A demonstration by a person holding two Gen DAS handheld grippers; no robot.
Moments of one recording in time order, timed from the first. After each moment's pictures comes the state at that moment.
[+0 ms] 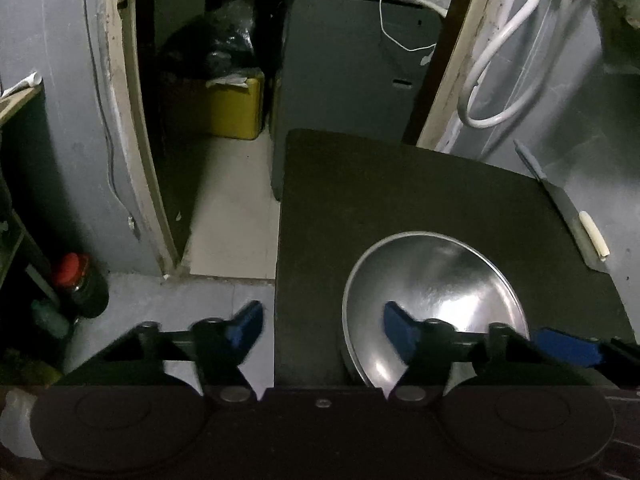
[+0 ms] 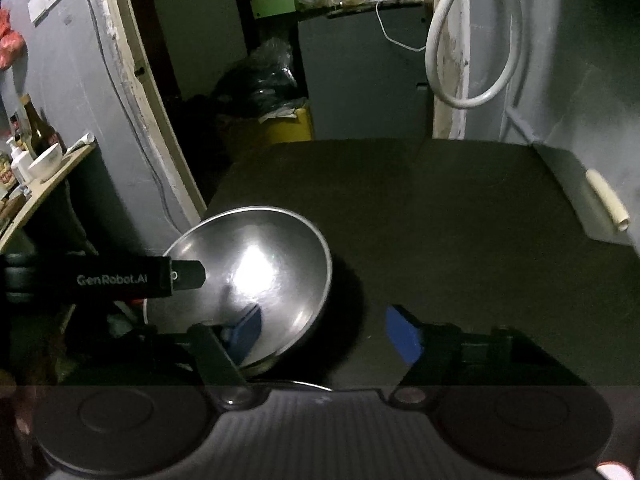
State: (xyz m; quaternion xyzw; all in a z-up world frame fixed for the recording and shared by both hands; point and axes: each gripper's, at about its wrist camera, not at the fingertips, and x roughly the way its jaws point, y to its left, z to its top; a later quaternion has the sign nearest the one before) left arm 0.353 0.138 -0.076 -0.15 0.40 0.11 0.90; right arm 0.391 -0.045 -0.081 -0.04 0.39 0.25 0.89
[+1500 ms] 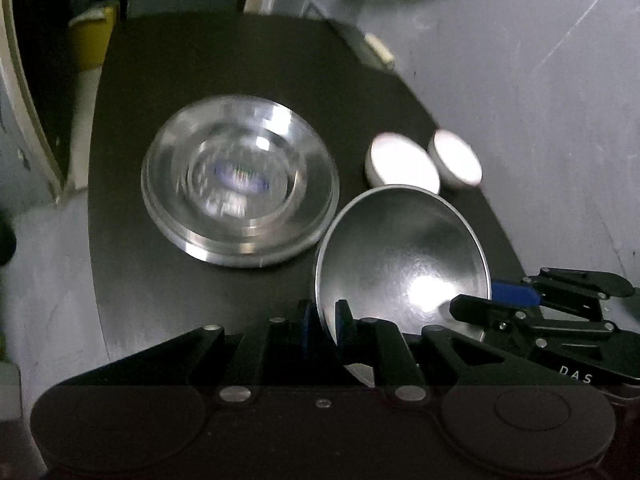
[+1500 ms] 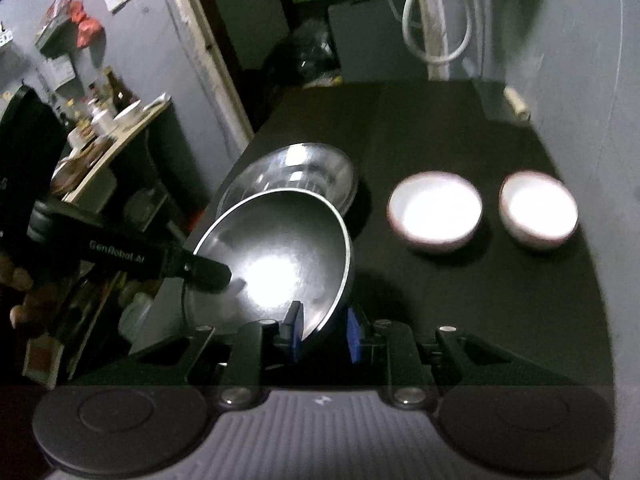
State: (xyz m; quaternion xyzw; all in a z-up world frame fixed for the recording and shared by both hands) left arm 0.172 -0.016 -0.050 -0.14 0.51 -0.11 0.84; right arm 0.168 -0.250 -0.037 -0.03 0.43 0.32 0.84
